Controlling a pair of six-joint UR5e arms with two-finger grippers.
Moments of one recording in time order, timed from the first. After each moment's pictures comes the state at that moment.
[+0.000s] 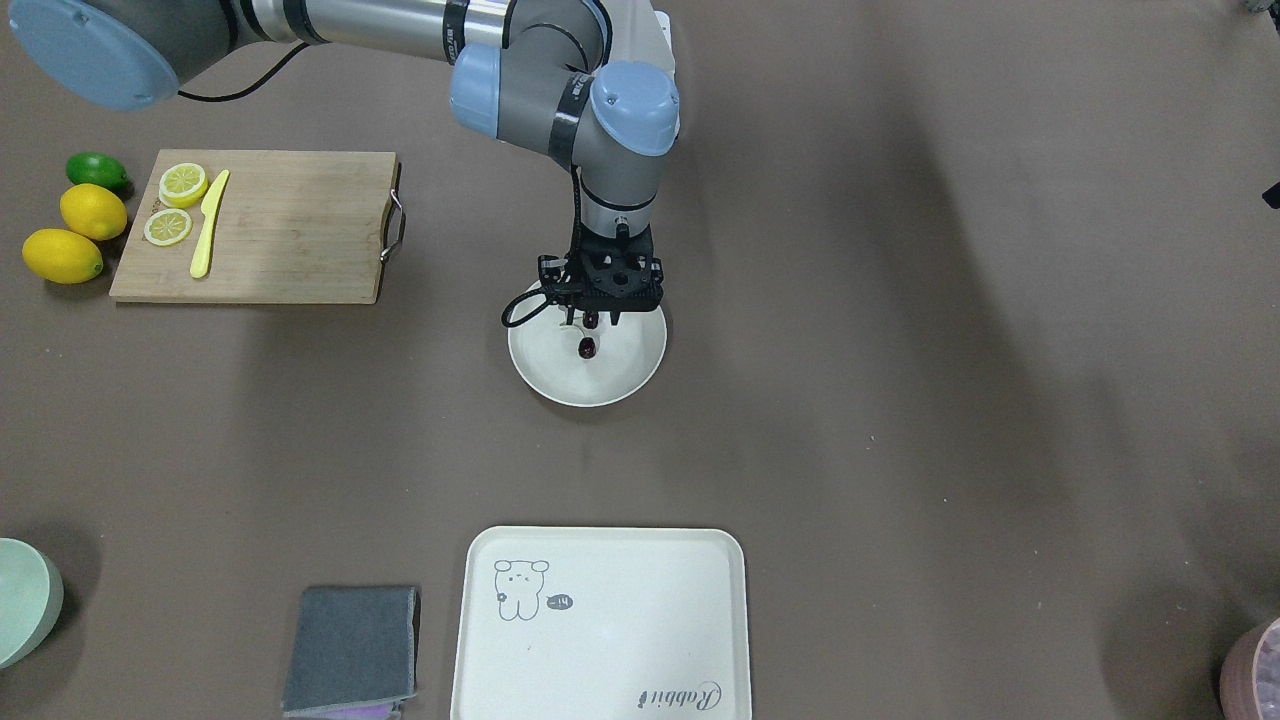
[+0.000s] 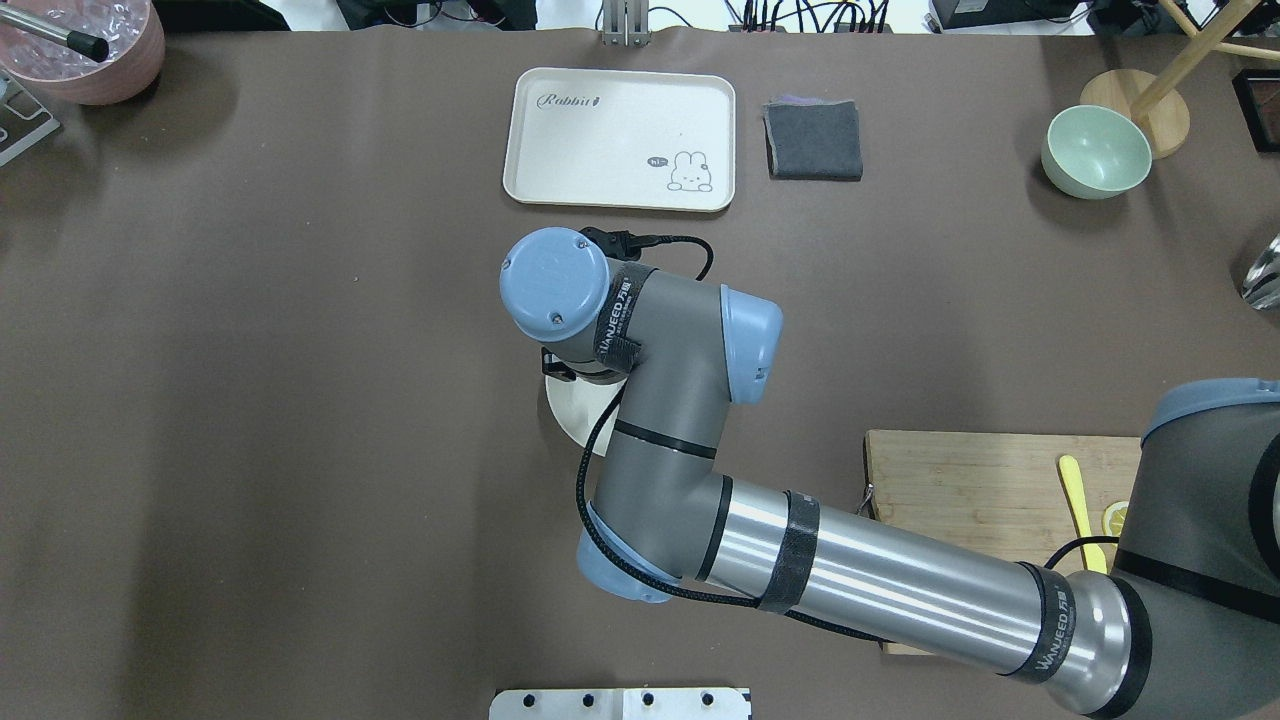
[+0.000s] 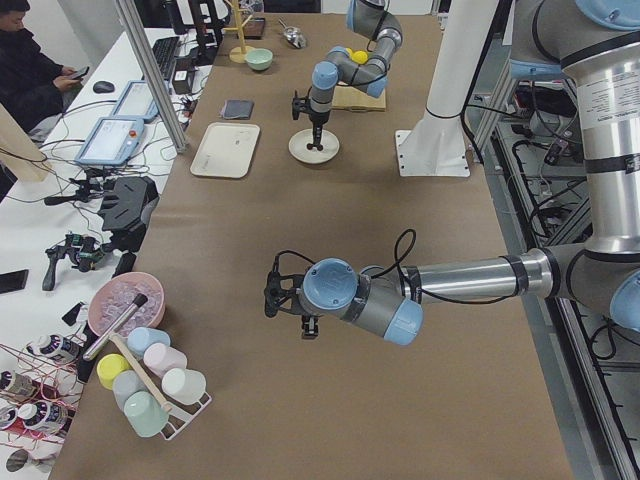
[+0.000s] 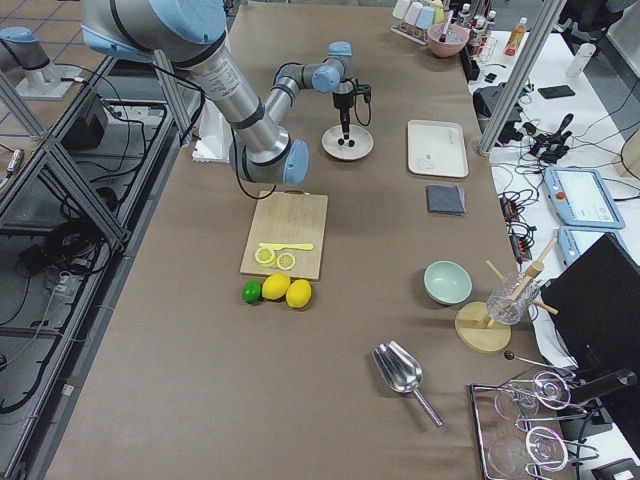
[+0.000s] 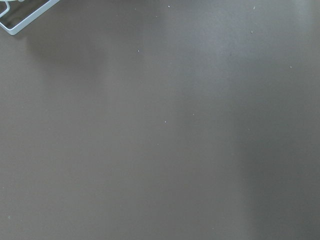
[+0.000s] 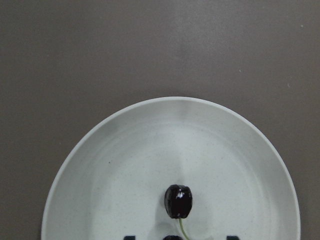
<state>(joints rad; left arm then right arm) -1.58 -1.33 -1.68 -2.12 -2.64 -0.34 0.44 -0.63 1.42 -1.72 1.69 1.18</state>
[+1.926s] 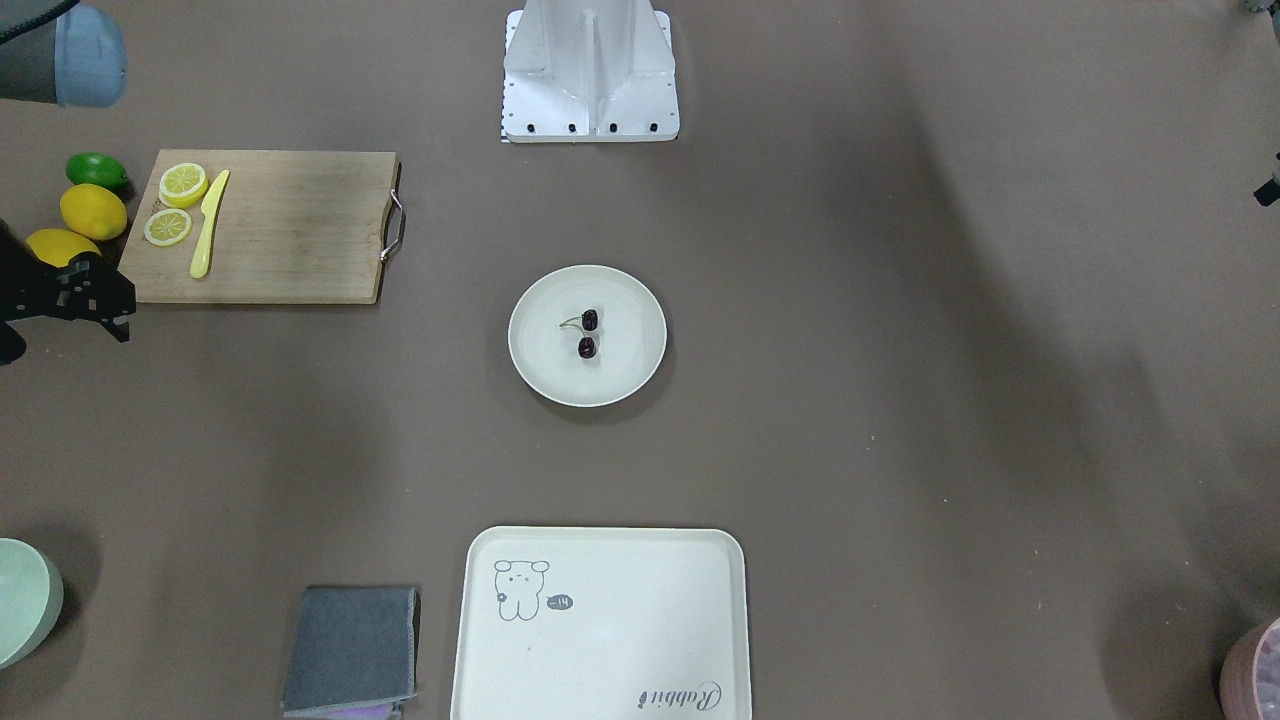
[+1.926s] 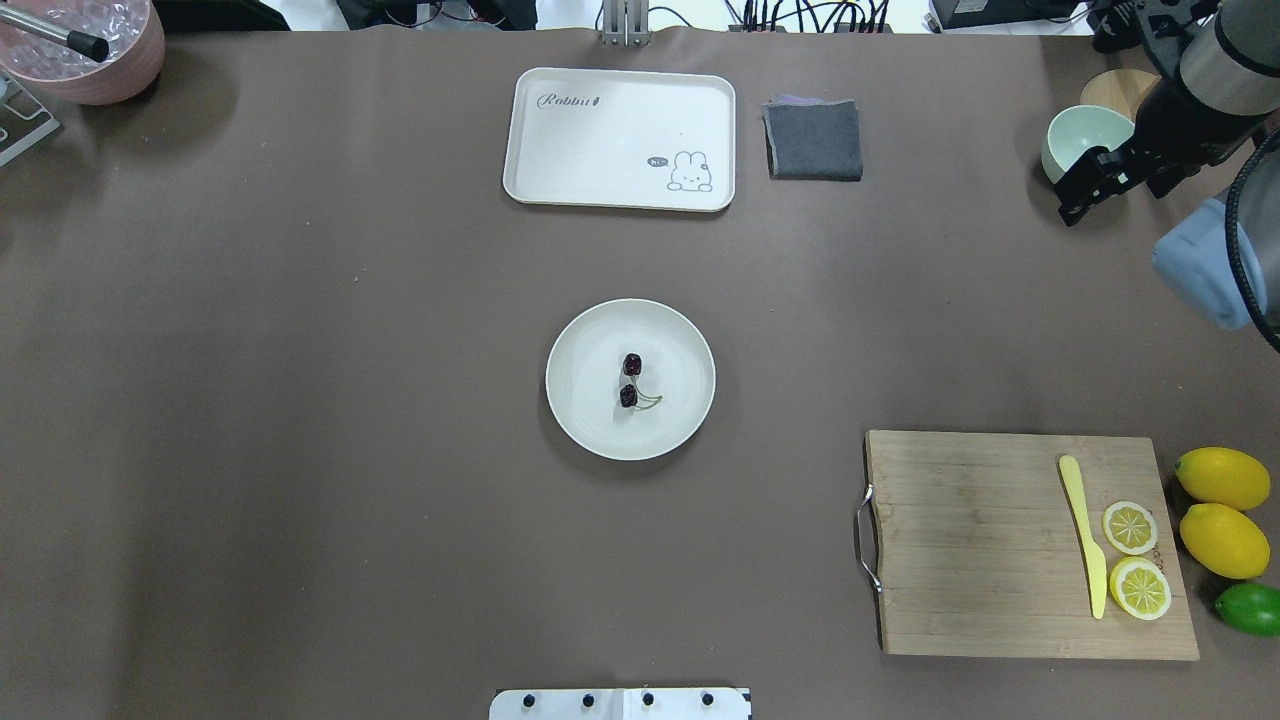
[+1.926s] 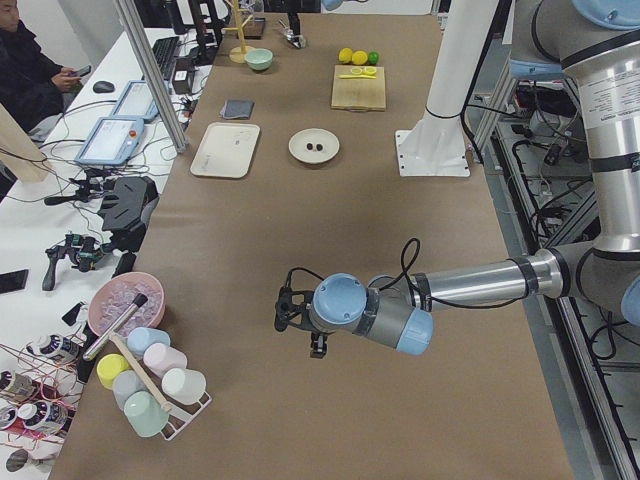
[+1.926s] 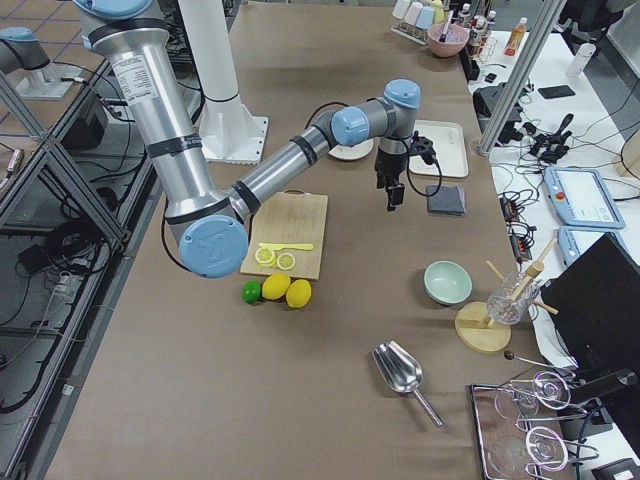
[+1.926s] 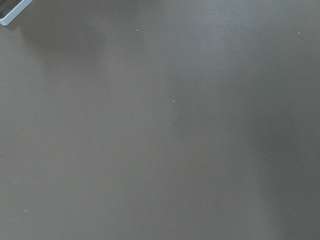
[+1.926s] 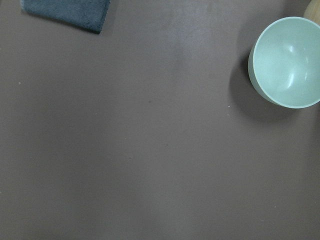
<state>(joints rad) -1.58 -1.29 -1.63 -2.08 -2.55 -0.21 1.14 -1.23 1.85 -1.86 2.16 0.25</state>
